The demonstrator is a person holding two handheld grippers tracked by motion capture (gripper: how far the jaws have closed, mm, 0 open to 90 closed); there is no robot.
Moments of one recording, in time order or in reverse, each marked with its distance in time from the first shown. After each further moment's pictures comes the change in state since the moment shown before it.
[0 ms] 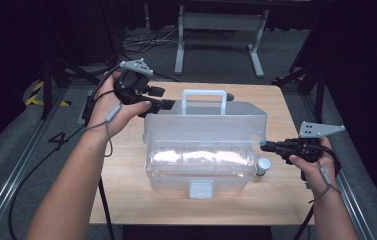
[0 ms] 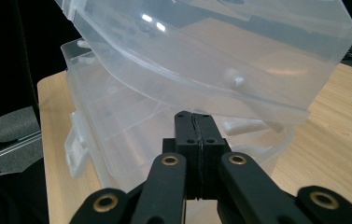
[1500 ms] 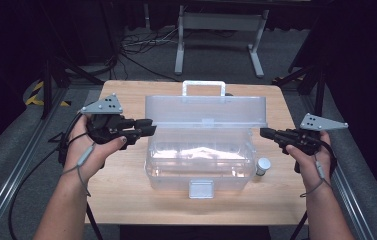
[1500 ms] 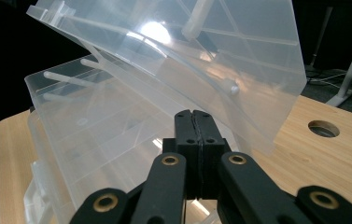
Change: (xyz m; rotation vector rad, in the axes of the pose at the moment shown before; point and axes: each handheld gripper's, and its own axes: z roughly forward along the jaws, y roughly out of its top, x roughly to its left) left arm -0.032 -0.080 -0.029 -0.145 -0.053 -0.034; right arm -0.002 0.013 0.005 -0.128 -0.137 0.019
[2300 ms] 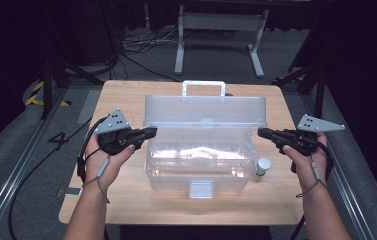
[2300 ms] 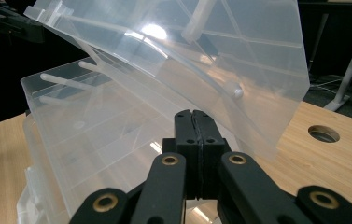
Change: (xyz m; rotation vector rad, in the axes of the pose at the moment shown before) left arm 0.008 -0.045 0.034 -0.123 0.135 -0.007; right arm 0.003 -0.003 0.006 -0.021 -0.011 -0.010
